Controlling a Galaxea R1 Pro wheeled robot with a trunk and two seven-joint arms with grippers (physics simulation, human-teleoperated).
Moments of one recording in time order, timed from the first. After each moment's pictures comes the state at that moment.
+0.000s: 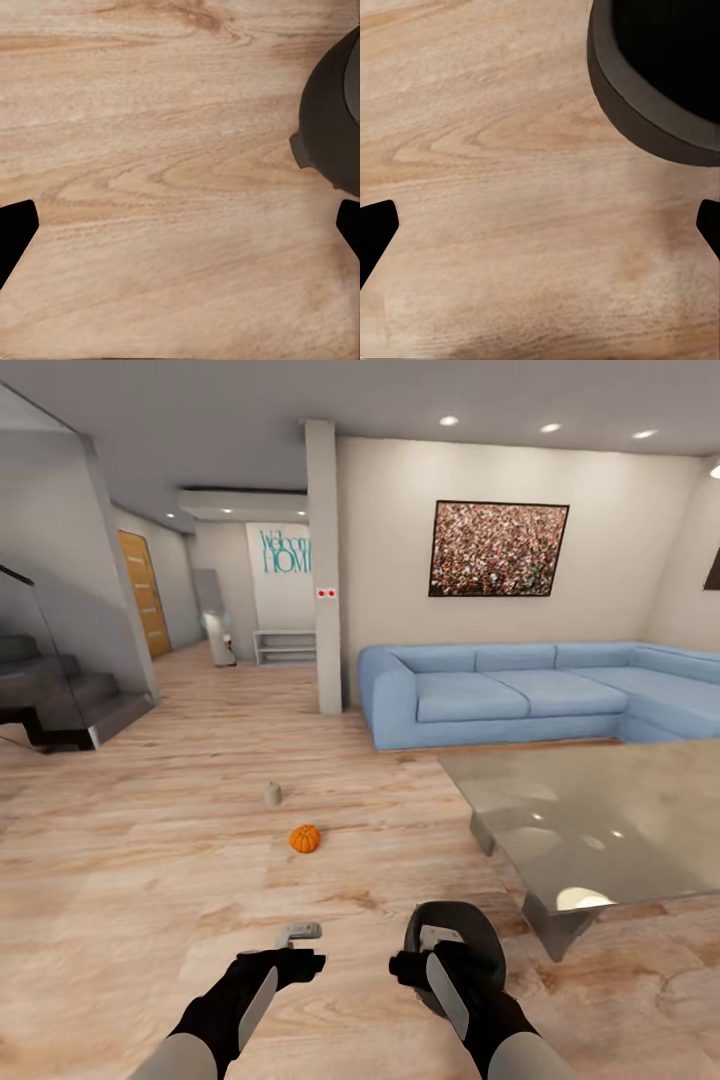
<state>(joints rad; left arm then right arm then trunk) -0.55 -0.13 -0.05 -0.53 0.08 0.39 -0.03 -0.54 0.17 0.08 -0.61 -0.26 0.57 -0.18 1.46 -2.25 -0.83</state>
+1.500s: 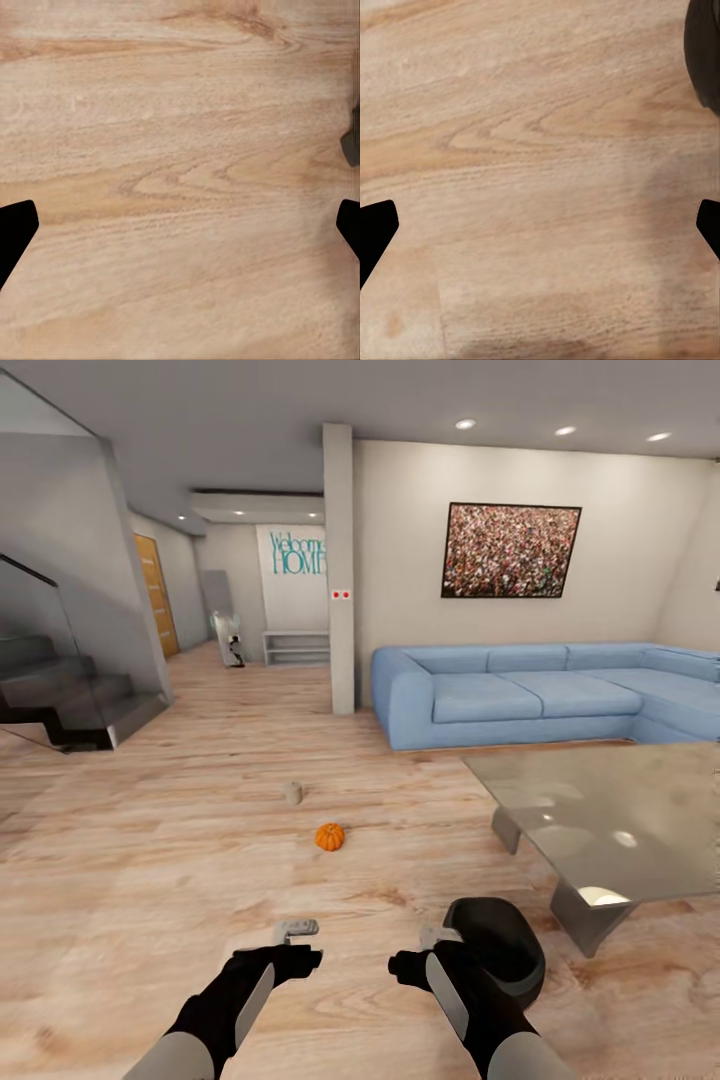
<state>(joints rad) -0.55 -0.12 -0.04 -0.55 0.08 0.39 -0.04 -0.54 0.17 0.09 -0.61 -0.25 0.57 -0.18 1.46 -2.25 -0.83</state>
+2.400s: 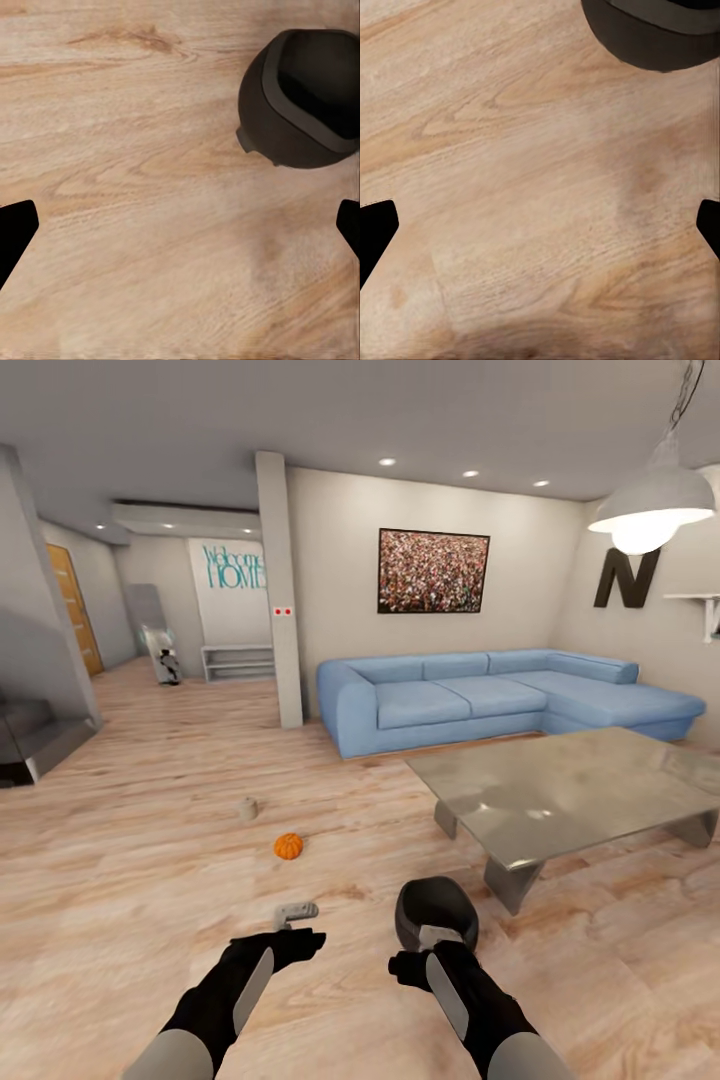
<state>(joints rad) -0.53 -0.12 -0.04 -0.65 0.17 0.44 -0.03 -0.54 0.17 0.09 -0.61 -0.25 0.57 -0.17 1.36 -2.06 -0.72</state>
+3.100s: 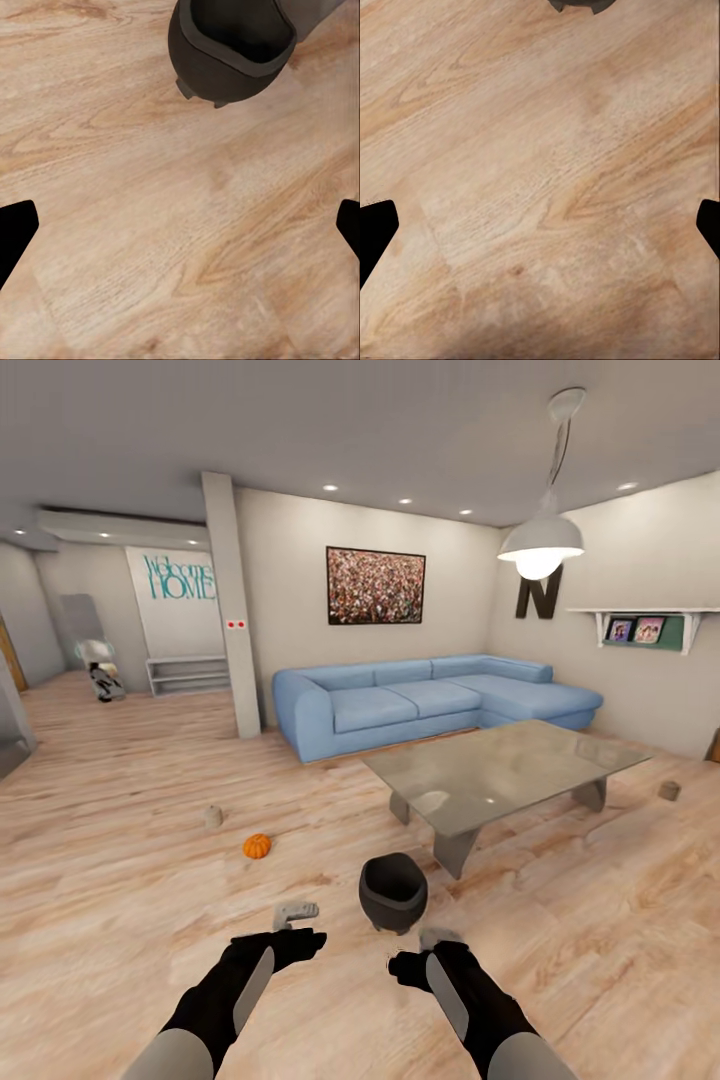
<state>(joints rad) -0.53 -0.12 -0.05 -0.66 0.17 0.45 -0.03 -0.53 0.17 0.09 -0.61 -0.25 0.57 -0.18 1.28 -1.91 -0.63</state>
